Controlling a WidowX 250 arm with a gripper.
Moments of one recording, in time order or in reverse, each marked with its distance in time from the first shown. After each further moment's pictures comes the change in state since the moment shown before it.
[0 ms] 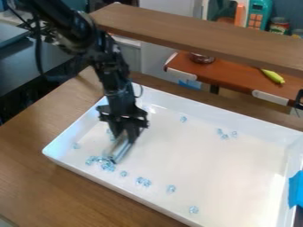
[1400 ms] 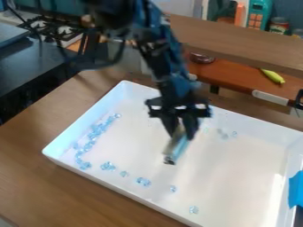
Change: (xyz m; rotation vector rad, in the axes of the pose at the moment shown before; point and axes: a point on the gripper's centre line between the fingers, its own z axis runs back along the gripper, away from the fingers) arm -0.014 -0.147 0.057 -0.252 -0.059 -0.053
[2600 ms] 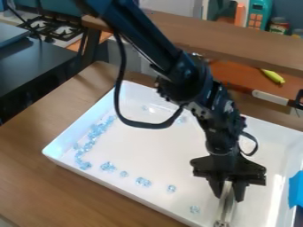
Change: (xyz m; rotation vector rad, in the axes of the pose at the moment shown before) arm -0.032 -0.046 -0.084 0.100 -0.074 0.058
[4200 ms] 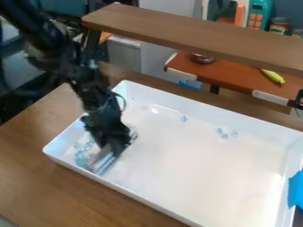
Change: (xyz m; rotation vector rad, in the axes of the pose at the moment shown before) arm 0.011 0.217 0.050 0.175 0.058 -0.157
